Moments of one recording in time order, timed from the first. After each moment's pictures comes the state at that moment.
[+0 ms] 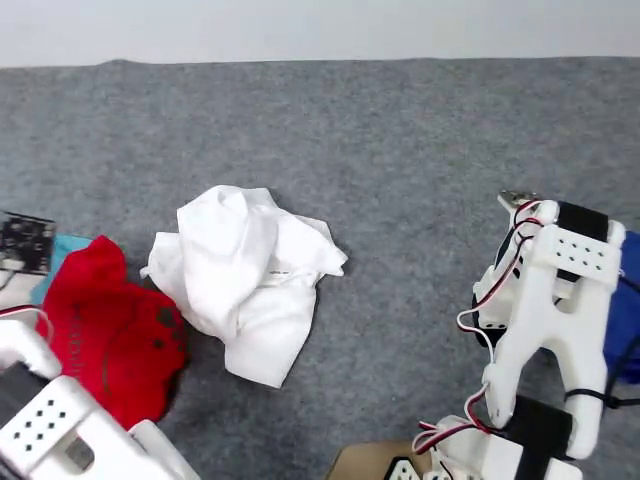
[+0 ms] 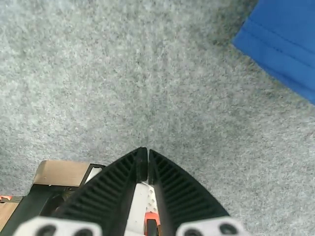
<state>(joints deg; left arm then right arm) -53.6 -57.1 57.7 36.8 -49.7 18.0 -11.1 20.0 100.5 18.9</state>
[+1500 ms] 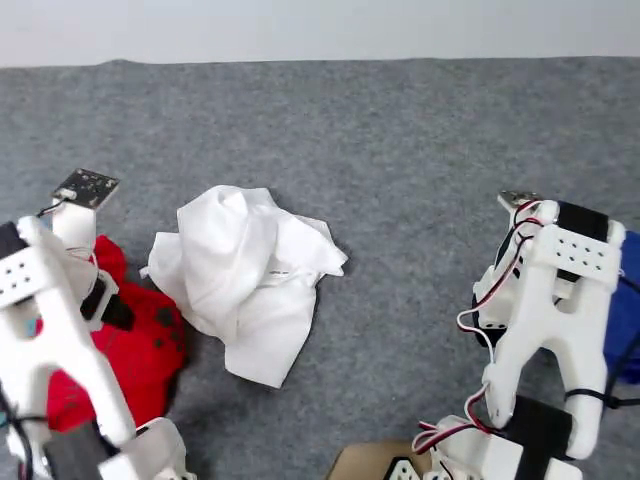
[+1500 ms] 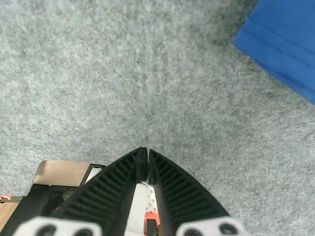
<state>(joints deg) -33.0 -12.3 20.9 93.1 -39.6 18.0 -11.1 20.0 100.5 18.9</state>
